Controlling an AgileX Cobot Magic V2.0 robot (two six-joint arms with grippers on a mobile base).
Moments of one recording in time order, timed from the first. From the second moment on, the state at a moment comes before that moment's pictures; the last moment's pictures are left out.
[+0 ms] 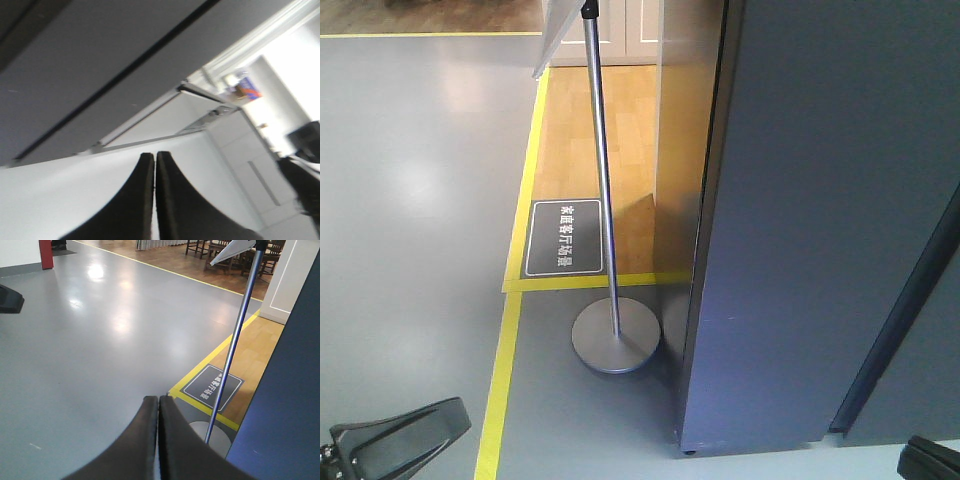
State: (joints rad) left arm -0.25 0.63 -0.20 1.34 -0.66 -2.14; right arm -0.06 0.17 -0.47 0.89 0.92 -0.97
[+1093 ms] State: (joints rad) left arm -0.25 0.55 -0.19 0.15 0.00 -0.49; right arm -0.06 0.17 -0.47 0.89 0.92 -0.97
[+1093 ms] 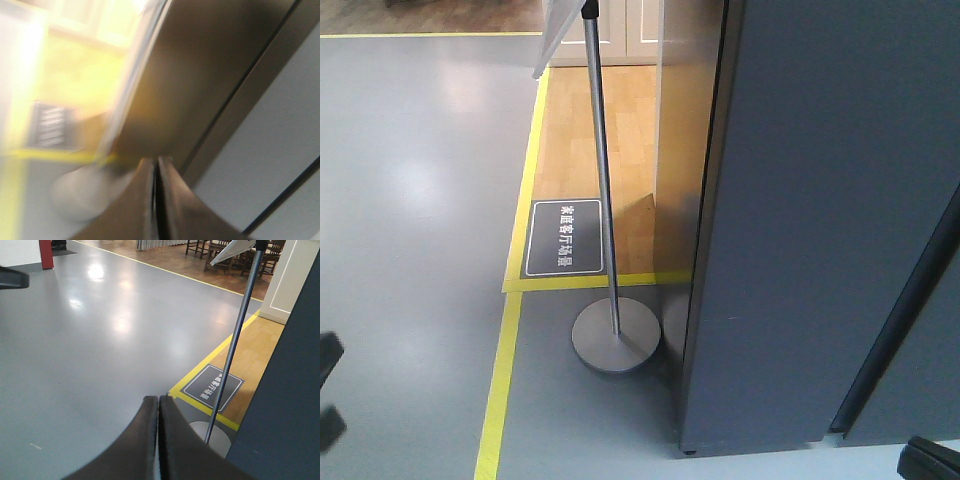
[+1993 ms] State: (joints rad) left arm -0.04 -0.01 0.03 0.12 0.20 -0.24; right arm -0.06 0.17 -0.47 0.89 0.92 -0.97
